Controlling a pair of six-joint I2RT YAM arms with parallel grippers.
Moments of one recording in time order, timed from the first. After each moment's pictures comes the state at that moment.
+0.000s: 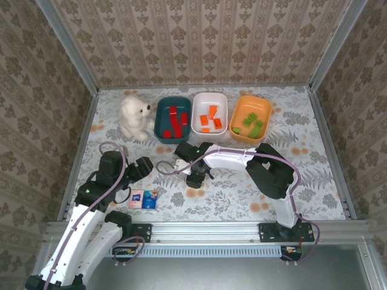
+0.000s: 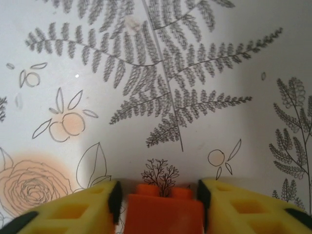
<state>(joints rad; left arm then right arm) -0.37 0.58 0.67 -0.85 0.08 -0.74 0.91 2.02 1.39 -0.75 -0.03 -0.35</state>
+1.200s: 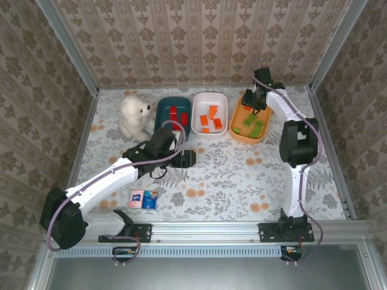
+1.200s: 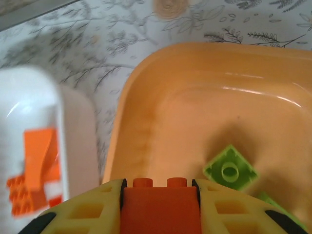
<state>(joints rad) -0.75 1.23 0.88 -0.49 0.13 -0.54 0.08 2.23 1.96 -0.72 -0.10 0.43</state>
